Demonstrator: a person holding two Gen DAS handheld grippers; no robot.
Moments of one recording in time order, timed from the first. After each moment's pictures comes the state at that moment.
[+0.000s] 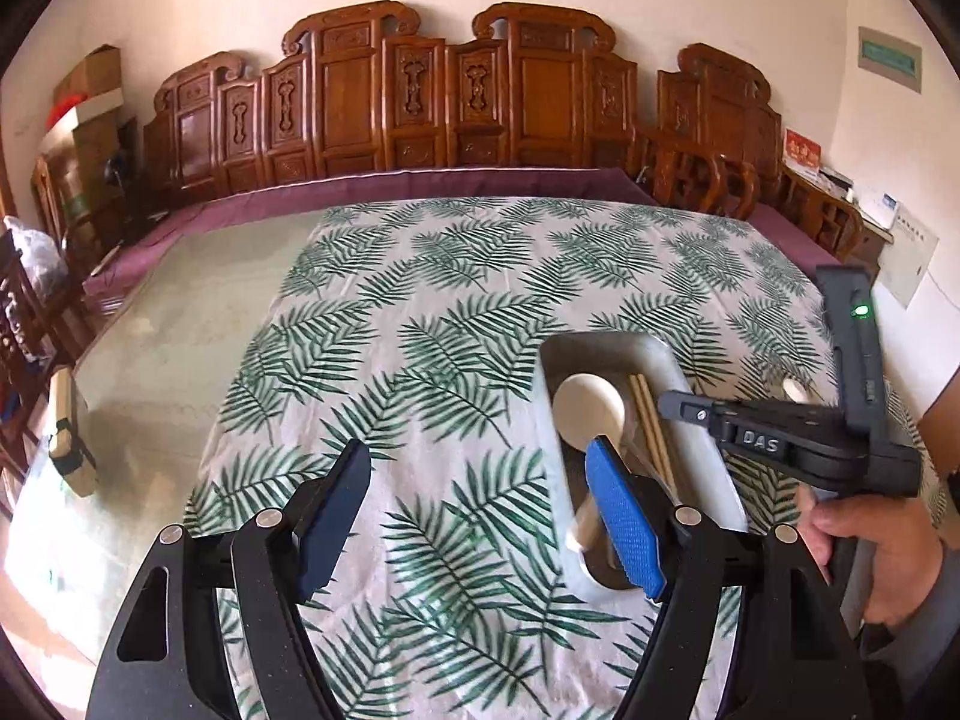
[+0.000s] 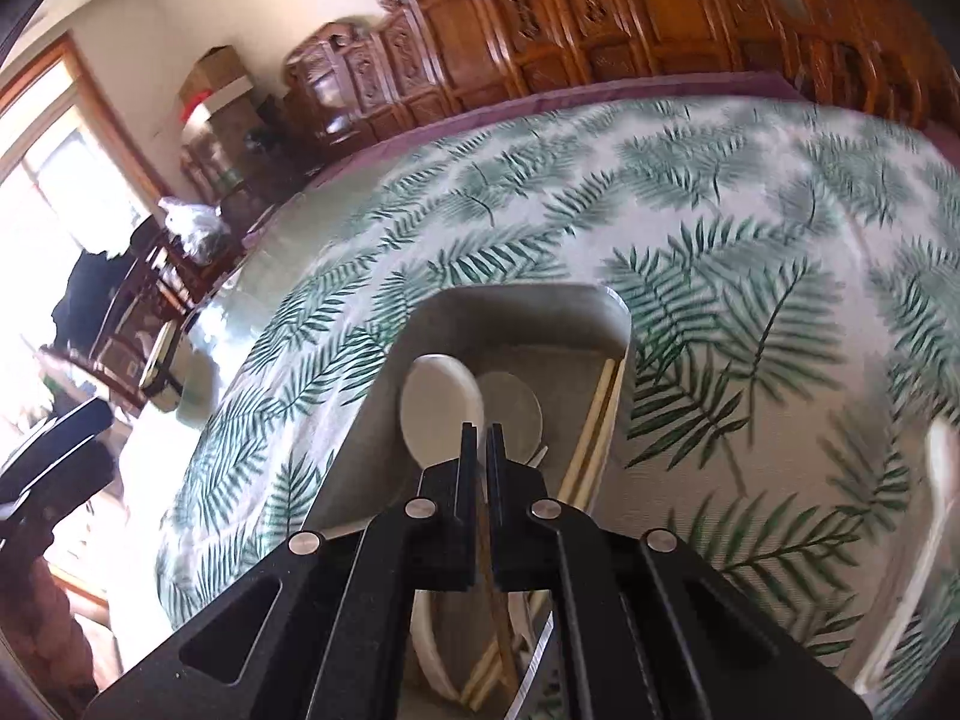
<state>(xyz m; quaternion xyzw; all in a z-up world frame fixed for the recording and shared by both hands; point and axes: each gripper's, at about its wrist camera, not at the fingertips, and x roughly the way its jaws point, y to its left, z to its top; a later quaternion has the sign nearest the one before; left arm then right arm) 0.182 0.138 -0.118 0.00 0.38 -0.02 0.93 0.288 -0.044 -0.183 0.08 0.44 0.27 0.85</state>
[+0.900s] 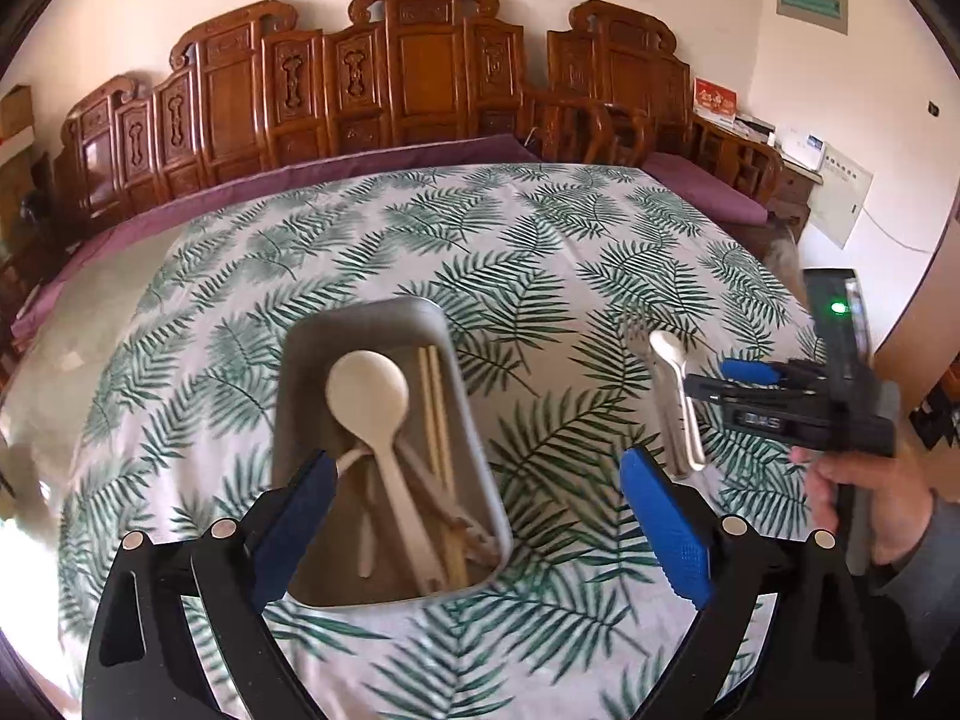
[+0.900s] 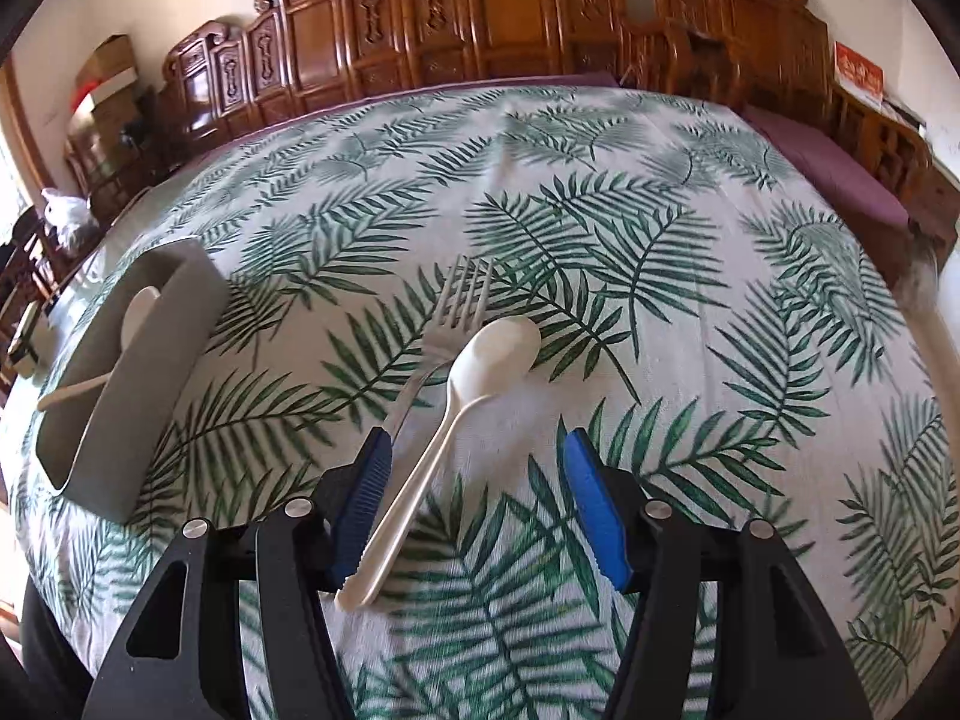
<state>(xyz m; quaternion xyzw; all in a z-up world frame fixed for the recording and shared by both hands) 0.186 -0.007 -0.147 0.03 0.39 -0.11 0.91 0.275 -0.250 -0.228 0.02 0.46 0.11 0.88</state>
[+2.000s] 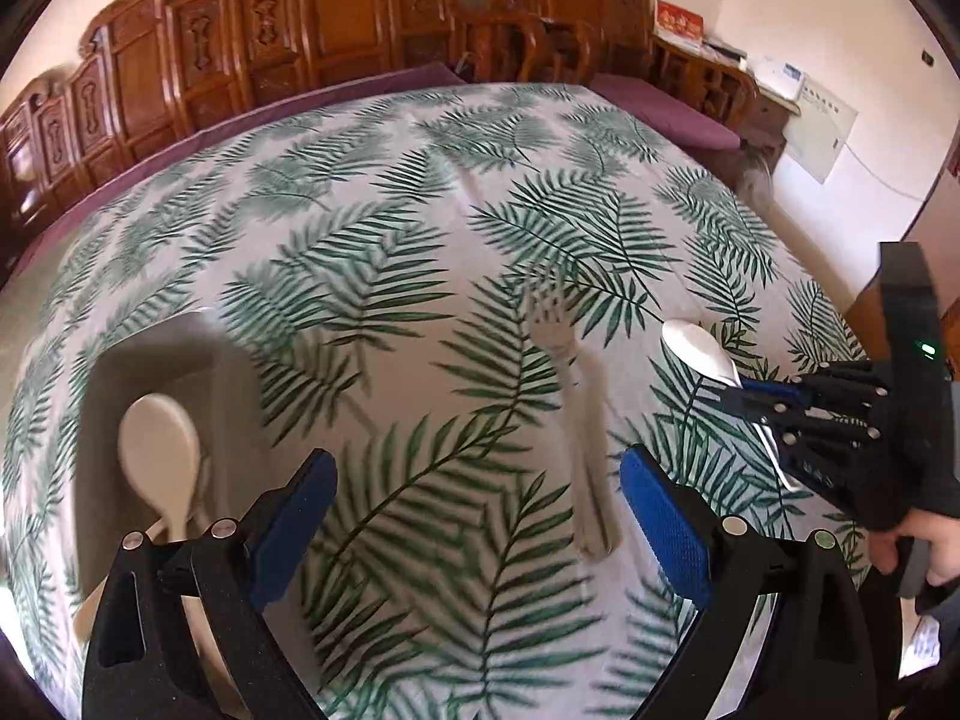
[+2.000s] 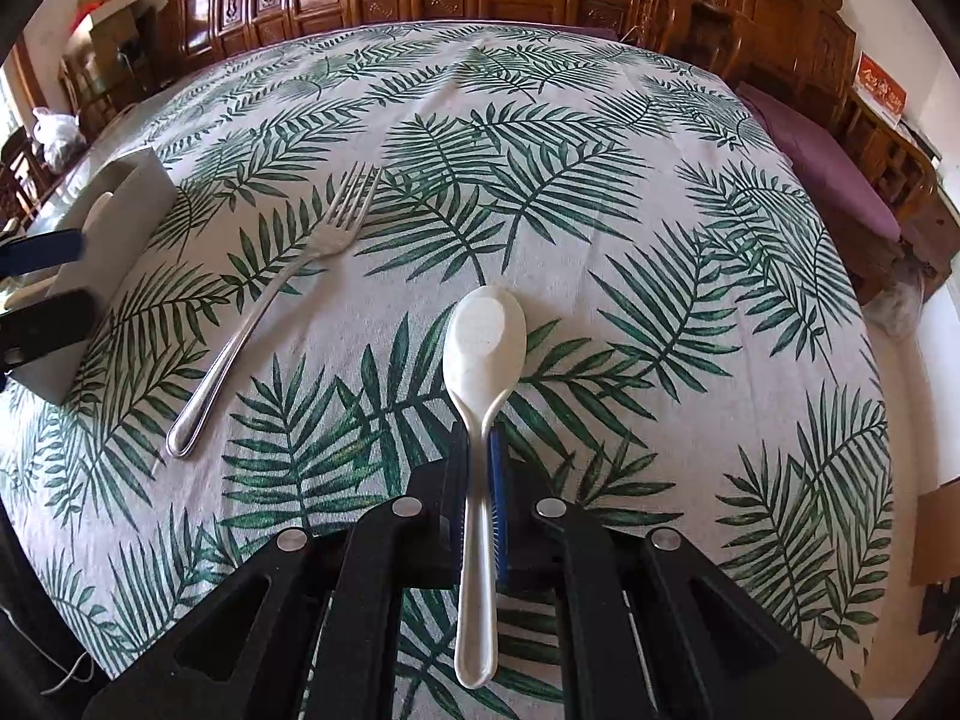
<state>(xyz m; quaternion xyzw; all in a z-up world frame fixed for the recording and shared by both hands) 0.264 -0.120 -0.196 0.06 0.47 -0.16 0.87 0.264 -0.306 -0.235 -0.06 0.52 0.11 0.85</state>
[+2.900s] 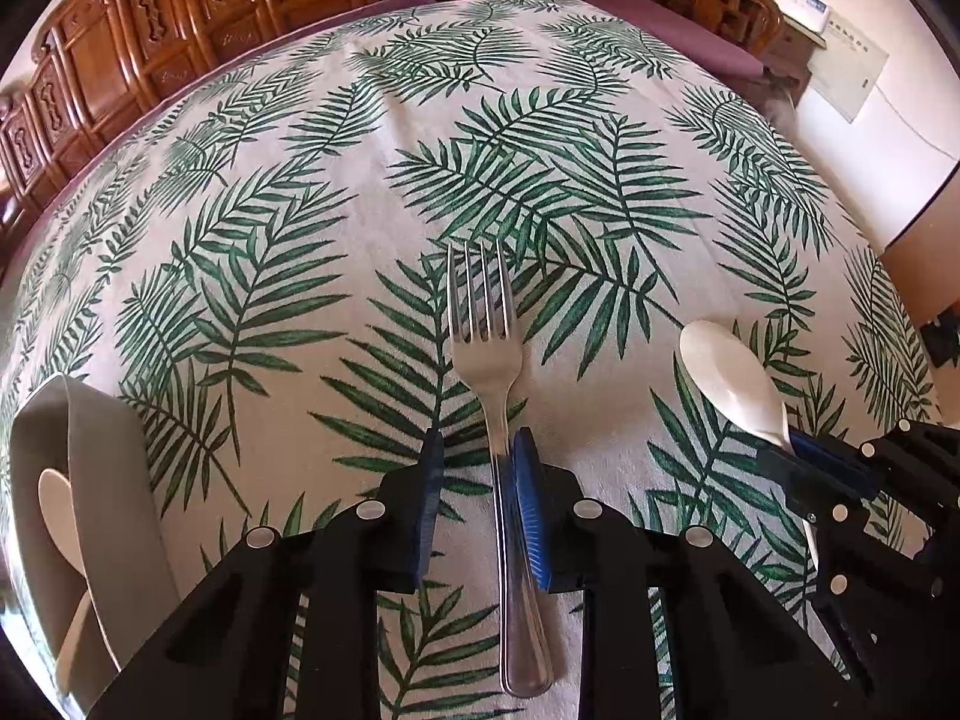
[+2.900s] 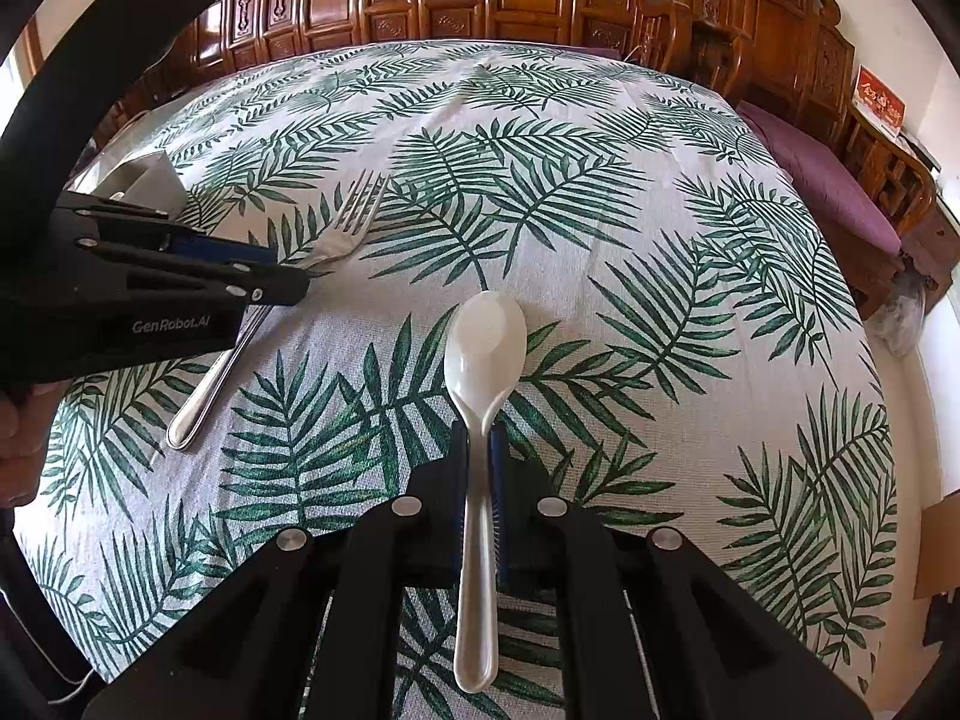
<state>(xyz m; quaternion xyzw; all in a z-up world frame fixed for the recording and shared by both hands) 0.319 -0.183 -0.242 0.10 0.55 -0.14 0.82 0.256 -0.307 -0.236 -0.06 0.49 0.11 0.86</state>
